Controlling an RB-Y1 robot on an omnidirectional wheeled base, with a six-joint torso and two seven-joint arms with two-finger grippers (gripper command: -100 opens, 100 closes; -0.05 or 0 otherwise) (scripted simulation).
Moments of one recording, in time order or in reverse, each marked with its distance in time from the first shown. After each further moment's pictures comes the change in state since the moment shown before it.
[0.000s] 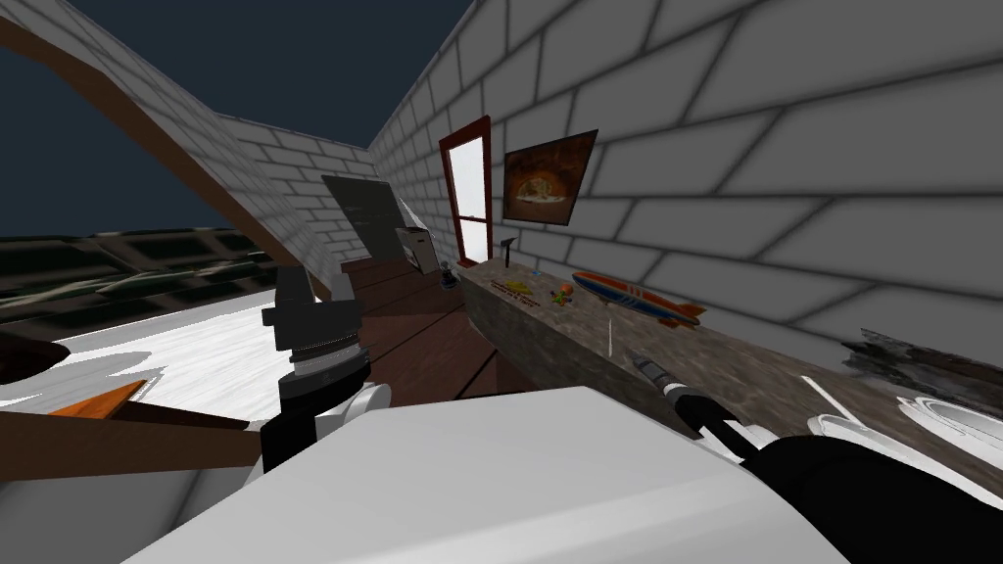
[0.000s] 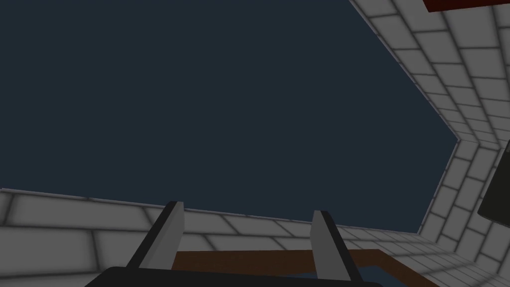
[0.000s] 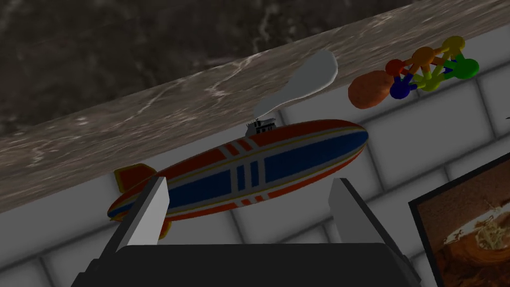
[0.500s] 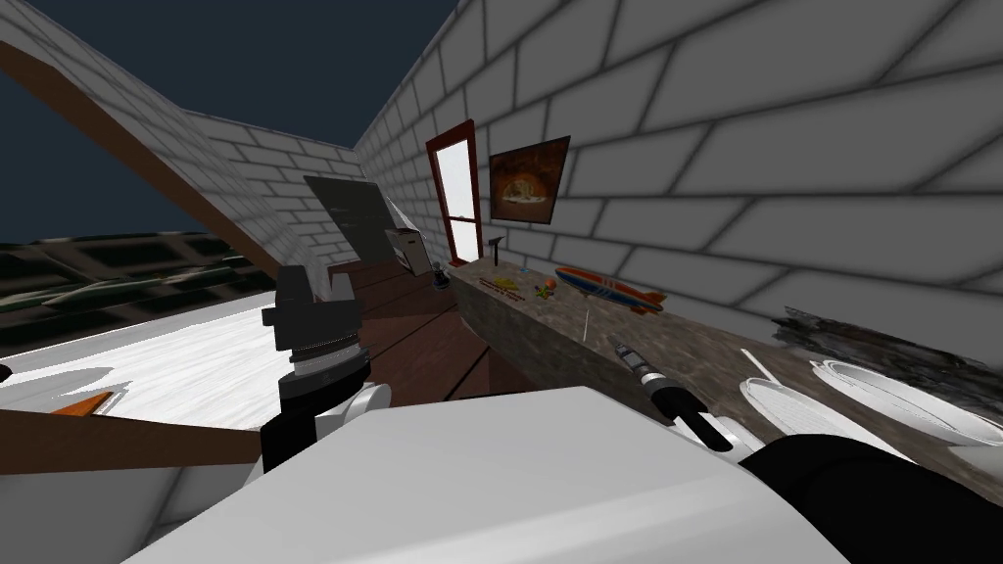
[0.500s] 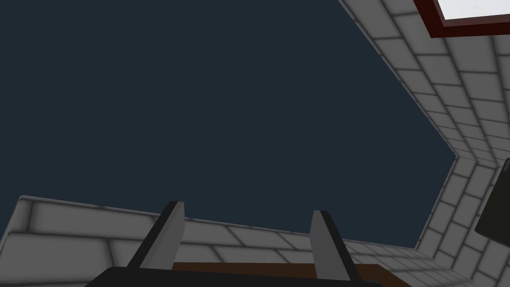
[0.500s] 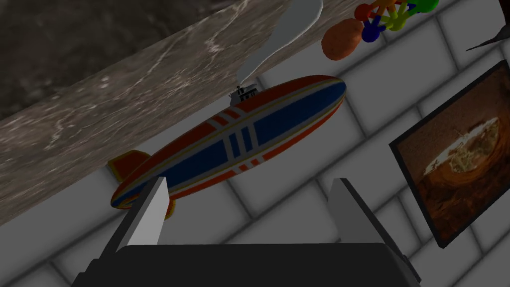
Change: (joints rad) left arm 0.000 0.000 0.000 0.000 0.000 0.000 0.000; right arm -0.058 0.117 0.015 -0.072 0.041 -0.110 -0.016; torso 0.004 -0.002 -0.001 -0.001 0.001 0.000
